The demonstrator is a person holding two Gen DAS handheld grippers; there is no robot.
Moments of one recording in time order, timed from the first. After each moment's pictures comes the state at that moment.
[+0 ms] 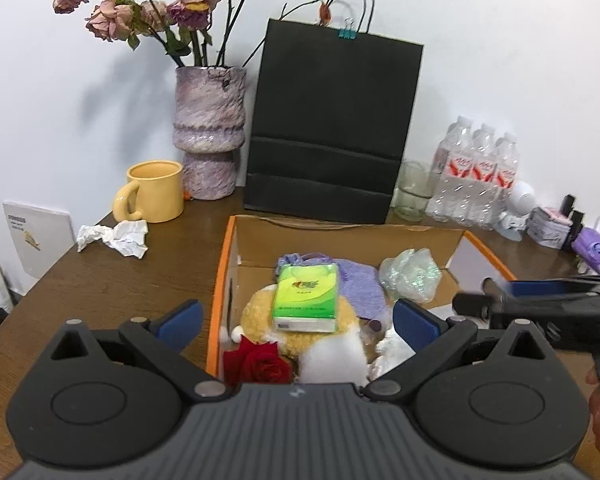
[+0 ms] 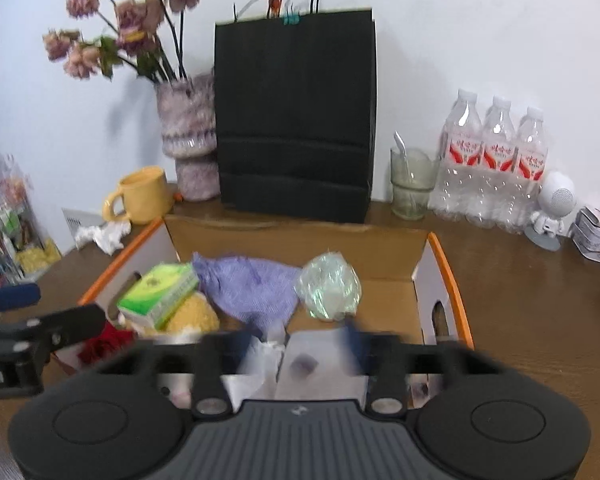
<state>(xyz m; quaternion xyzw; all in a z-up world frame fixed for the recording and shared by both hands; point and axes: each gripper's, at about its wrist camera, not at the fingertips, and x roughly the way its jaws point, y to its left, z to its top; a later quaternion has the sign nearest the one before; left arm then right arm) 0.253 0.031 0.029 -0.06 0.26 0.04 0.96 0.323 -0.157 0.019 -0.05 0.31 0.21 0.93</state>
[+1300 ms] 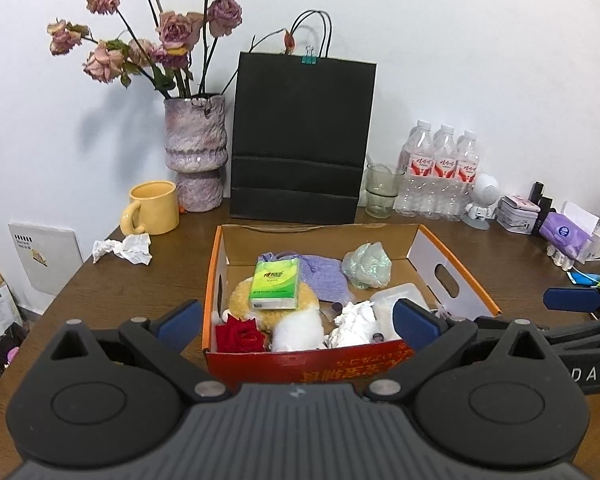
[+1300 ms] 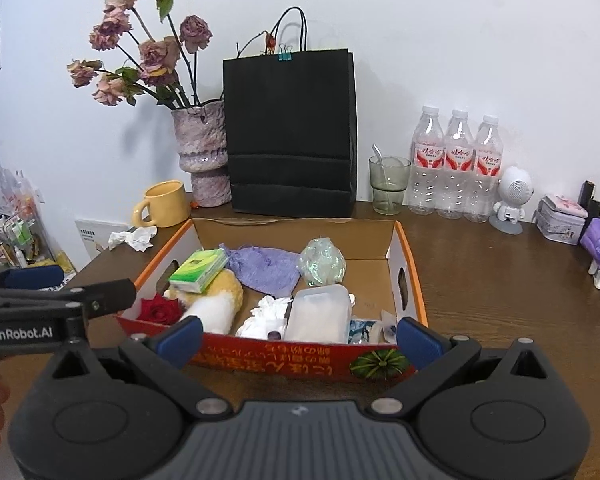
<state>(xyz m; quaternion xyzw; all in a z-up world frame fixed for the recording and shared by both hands) 0.181 -0.004 0.077 -0.03 0.26 0.02 0.97 0.219 -0.207 0.066 -0.02 0.30 0.20 0.93</state>
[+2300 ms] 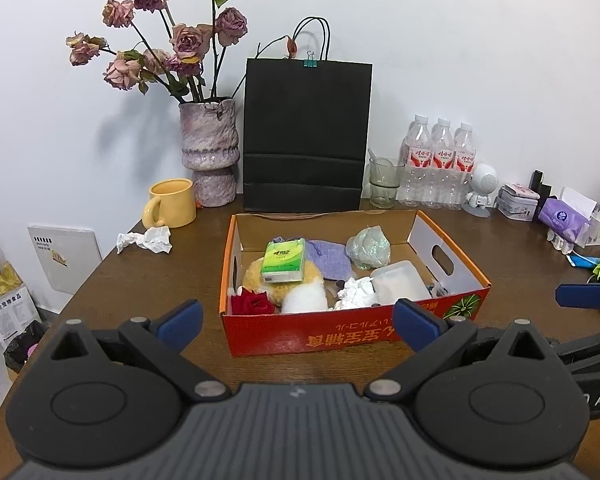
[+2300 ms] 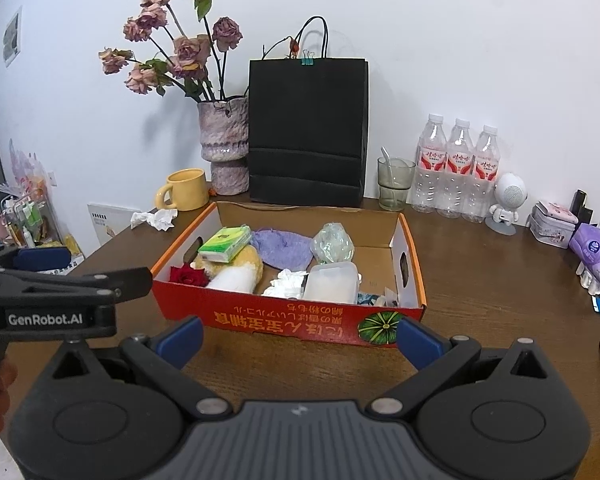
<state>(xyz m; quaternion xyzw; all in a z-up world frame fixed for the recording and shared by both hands) 0.133 -0.017 0.081 -0.02 0.26 0.04 0.96 0.160 -0.212 0.072 -0.05 0.29 0.21 0.93</state>
